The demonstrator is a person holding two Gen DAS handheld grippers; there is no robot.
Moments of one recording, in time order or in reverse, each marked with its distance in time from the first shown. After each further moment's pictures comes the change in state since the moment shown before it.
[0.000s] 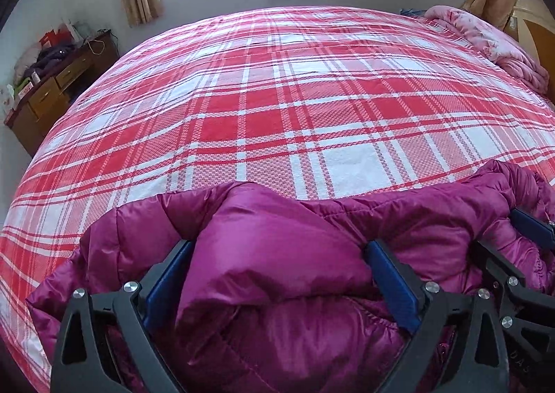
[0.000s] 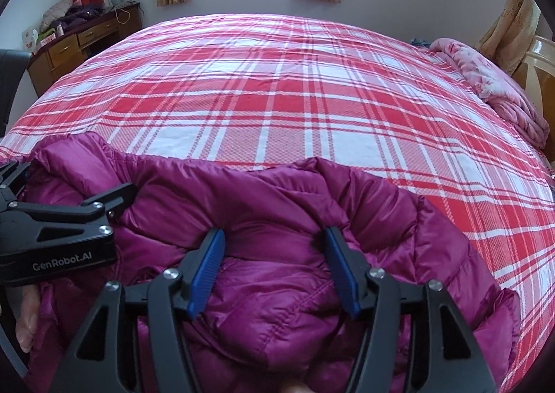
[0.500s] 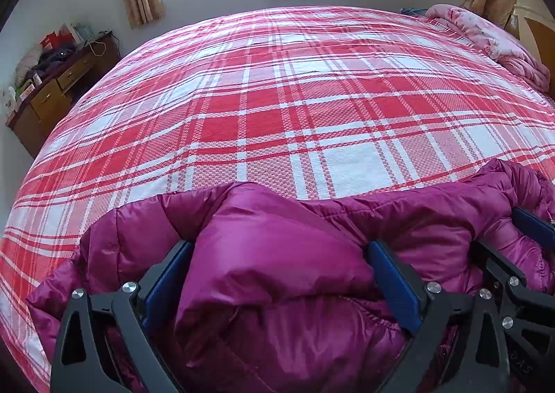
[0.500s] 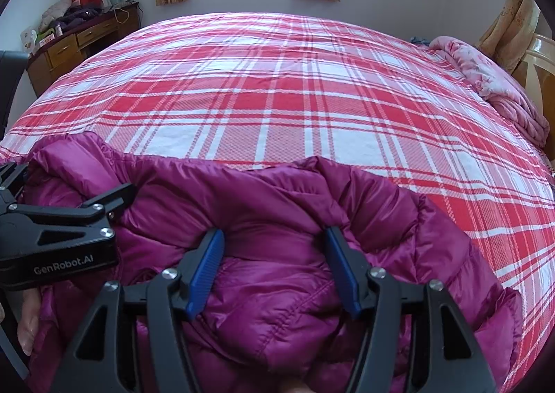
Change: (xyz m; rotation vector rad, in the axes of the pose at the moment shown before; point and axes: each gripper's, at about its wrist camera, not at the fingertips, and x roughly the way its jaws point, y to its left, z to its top) left arm 0.001 -0.001 0.000 0.005 -0.001 0.011; right arm 0.002 0.001 0.000 0.000 0.007 -0.001
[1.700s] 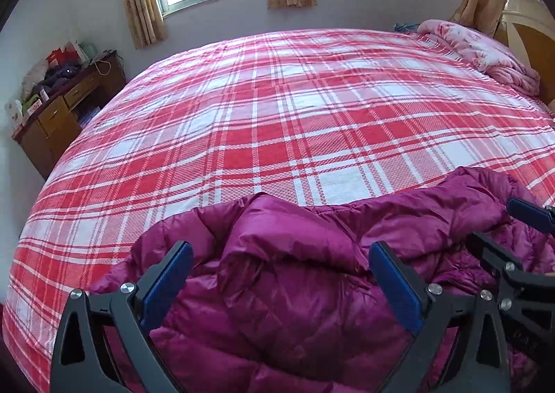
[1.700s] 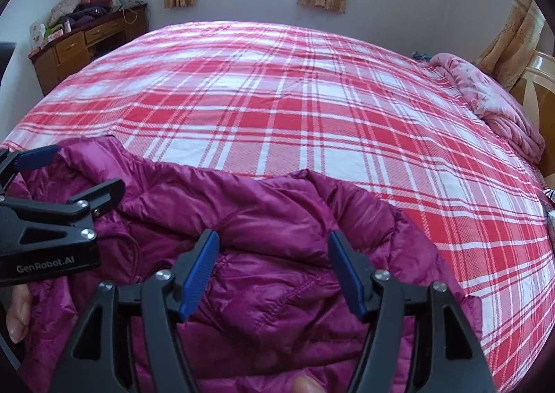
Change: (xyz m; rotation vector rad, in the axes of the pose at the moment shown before) left arm -0.063 0.006 -0.003 0.022 -0.106 0.004; right arm -0.046 -0.005 0.005 -0.013 -0.068 -0.003
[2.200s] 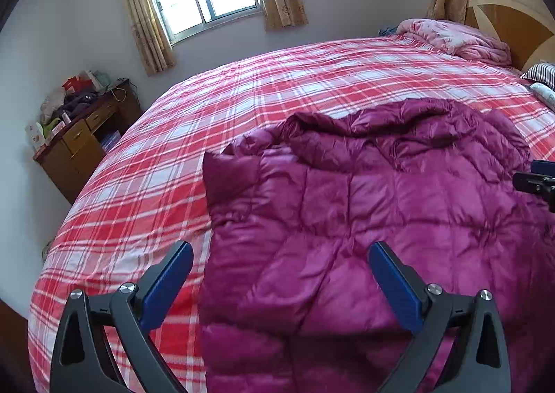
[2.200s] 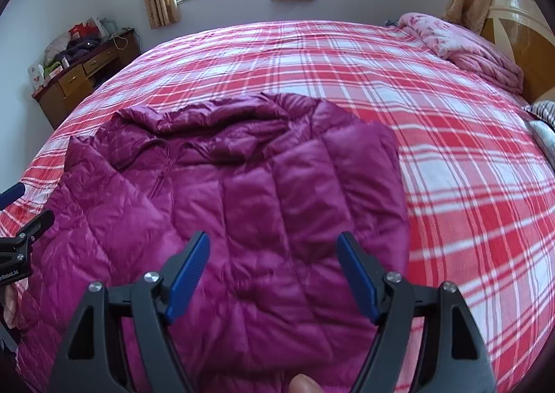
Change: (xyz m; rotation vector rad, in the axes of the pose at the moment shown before) left arm -0.132 0.032 -0.139 0.095 -0.077 0.058; right arm -0.103 -0.043 -0.120 0.171 0.056 0.071
